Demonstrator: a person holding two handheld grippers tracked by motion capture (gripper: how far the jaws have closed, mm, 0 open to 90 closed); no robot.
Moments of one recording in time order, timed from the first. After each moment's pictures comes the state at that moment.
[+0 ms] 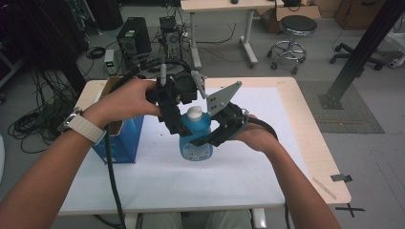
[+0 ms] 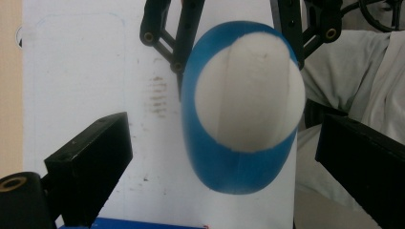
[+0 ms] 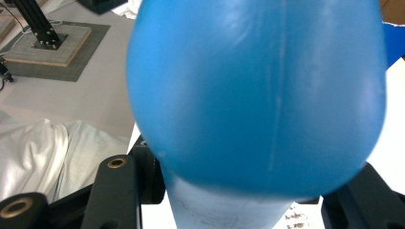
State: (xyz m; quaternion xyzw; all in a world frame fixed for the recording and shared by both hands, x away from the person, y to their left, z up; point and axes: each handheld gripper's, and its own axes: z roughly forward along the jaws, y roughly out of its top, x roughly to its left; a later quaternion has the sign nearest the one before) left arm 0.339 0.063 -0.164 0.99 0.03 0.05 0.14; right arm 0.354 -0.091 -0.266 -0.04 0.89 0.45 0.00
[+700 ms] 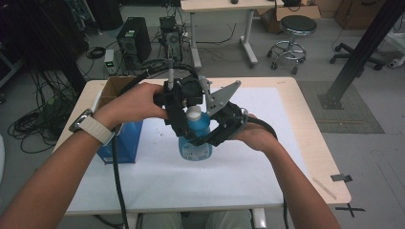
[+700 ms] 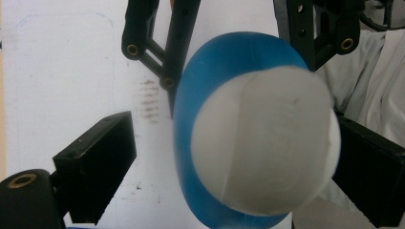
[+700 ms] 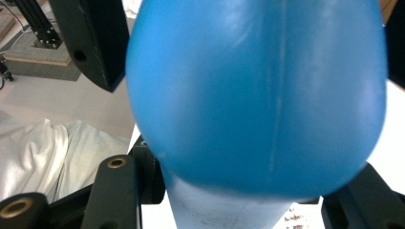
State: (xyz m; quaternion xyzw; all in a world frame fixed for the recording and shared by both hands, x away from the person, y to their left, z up) left arm 0.344 0.052 -0.178 0.99 0.02 0.03 0.14; right arm 0.354 -0.089 -0.263 -0.05 0.89 0.45 0.01
